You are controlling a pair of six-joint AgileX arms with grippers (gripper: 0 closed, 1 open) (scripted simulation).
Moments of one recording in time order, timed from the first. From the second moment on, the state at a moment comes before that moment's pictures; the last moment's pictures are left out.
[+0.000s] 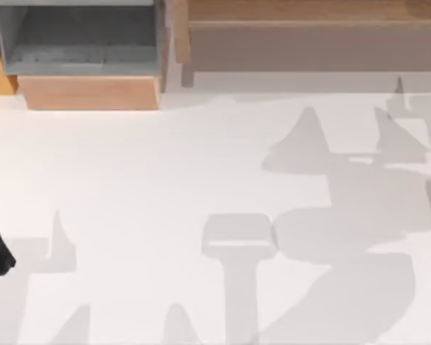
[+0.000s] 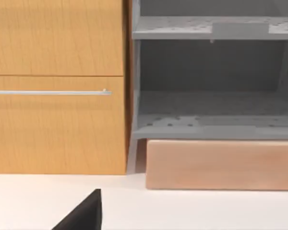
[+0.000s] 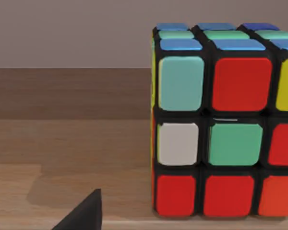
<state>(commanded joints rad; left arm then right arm) 0.00 0.00 0.00 0.00 0.00 0.00 -0.09 1.92 0.83 1.09 -0.06 0.01</state>
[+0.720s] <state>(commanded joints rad) 0.00 0.00 0.00 0.00 0.00 0.00 -0.10 1.99 0.99 1.00 -0.06 0.01</state>
